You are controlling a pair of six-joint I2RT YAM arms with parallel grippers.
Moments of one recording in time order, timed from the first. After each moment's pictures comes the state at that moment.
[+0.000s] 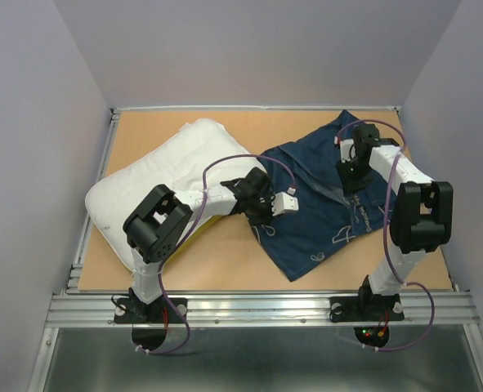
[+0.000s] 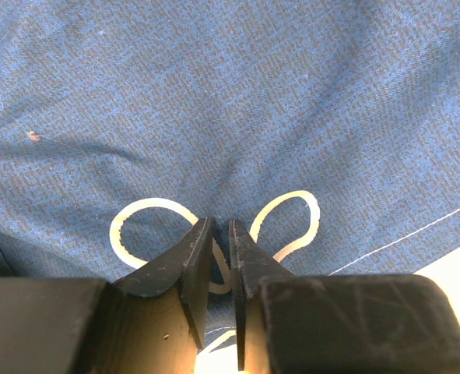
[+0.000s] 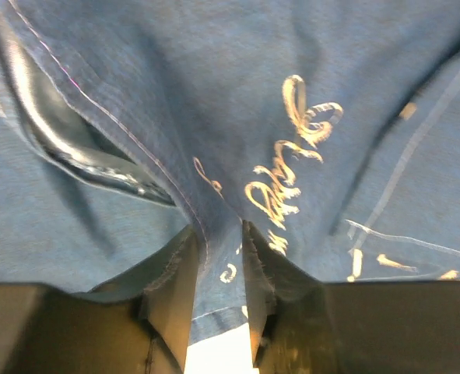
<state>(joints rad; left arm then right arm) -0.81 1.89 1.17 -0.24 0.40 0.62 0.01 1.77 1.33 -0.84 -0.04 -0.29</state>
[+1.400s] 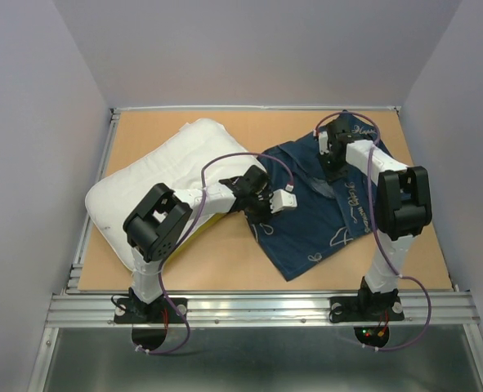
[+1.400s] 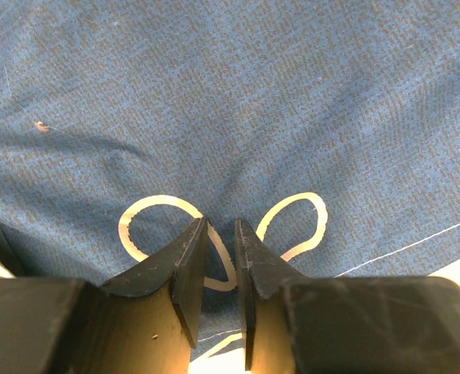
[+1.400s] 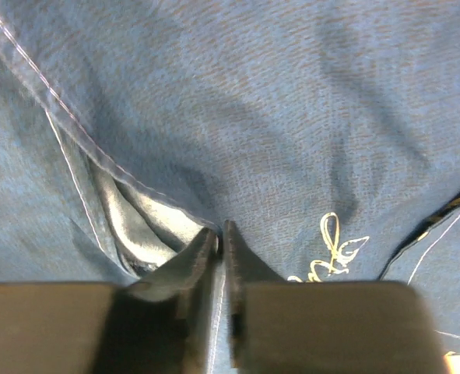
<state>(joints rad) -0.79 1.90 1.18 -0.26 0.39 0.61 0.16 1.94 1.45 -0.71 0.05 -0.18</state>
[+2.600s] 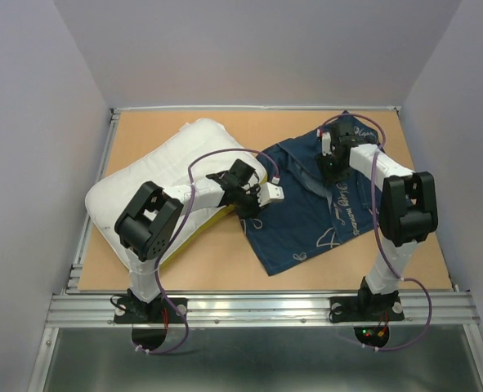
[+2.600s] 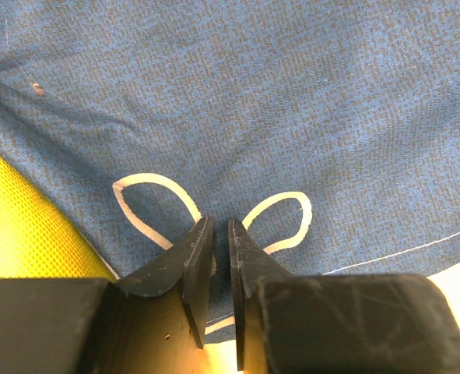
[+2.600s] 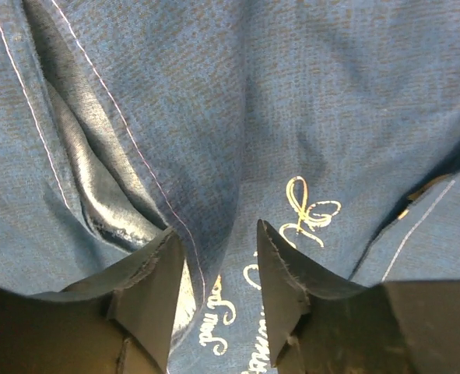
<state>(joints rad) -0.69 1.86 1.14 -0.29 0.44 0.63 0.15 1.86 1.37 -0.67 0.02 -0.13</state>
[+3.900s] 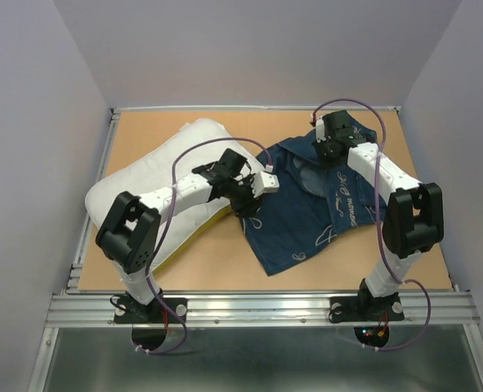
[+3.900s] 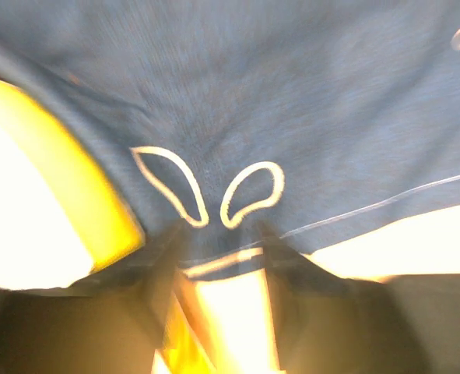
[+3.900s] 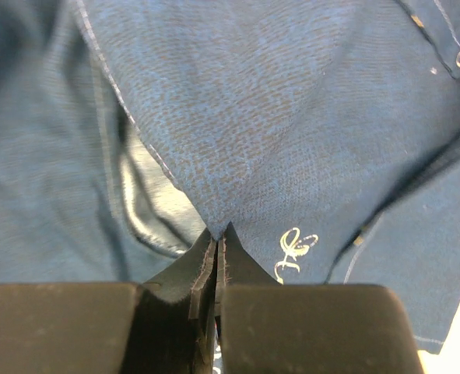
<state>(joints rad) -0.66 1.74 1.16 -0.41 0.49 0.60 0.24 1.77 1.42 -0.60 0.13 -0.14</state>
